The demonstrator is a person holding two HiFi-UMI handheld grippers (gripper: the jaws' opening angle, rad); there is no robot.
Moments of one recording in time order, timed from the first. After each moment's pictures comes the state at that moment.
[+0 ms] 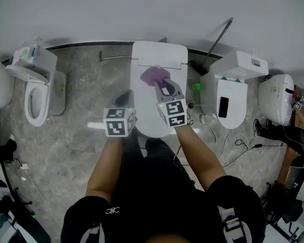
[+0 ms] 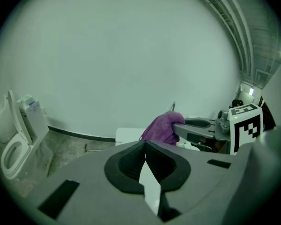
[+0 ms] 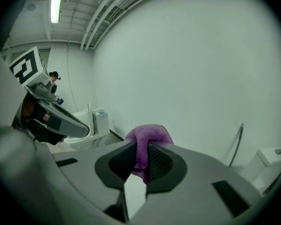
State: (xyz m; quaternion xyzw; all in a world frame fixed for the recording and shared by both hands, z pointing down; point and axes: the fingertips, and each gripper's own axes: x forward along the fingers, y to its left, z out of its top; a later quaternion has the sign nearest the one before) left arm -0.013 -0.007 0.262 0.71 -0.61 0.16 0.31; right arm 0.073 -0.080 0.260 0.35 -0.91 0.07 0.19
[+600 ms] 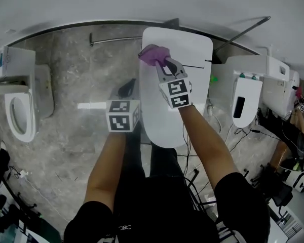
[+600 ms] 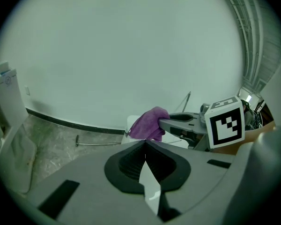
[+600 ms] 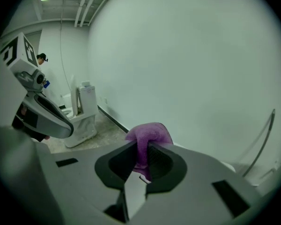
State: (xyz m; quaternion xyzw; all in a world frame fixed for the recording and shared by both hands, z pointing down) left arm -0.146 -0.137 0.469 0.72 -0.56 0.16 0.38; right arm -0.085 -0.234 0.483 0.33 -0.89 0.08 0.30
